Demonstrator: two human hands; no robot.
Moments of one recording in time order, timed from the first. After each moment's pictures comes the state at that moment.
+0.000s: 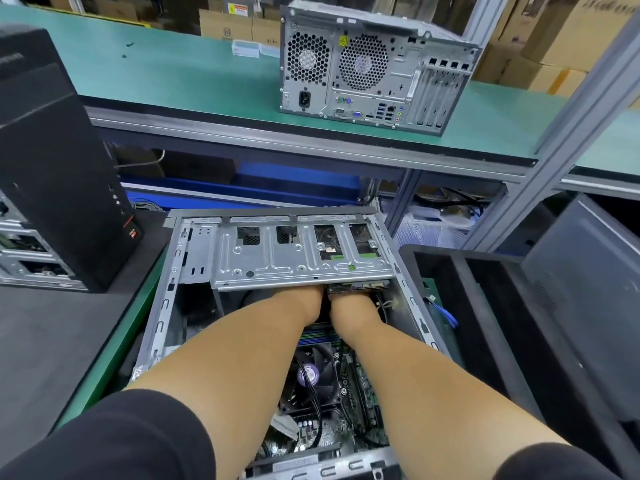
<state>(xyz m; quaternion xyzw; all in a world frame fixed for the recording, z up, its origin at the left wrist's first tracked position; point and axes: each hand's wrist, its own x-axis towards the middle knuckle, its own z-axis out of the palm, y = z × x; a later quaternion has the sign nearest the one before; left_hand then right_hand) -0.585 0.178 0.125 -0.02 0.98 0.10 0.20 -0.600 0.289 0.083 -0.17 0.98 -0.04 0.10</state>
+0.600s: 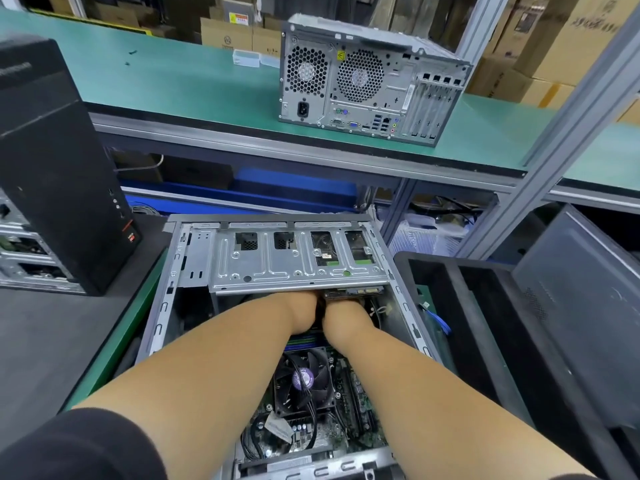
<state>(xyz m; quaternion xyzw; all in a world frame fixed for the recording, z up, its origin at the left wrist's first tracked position) -0.581 0.166 0.123 0.08 0.97 0.09 0.22 -0.591 0.284 0.090 -0.11 0.98 -0.04 0.18</state>
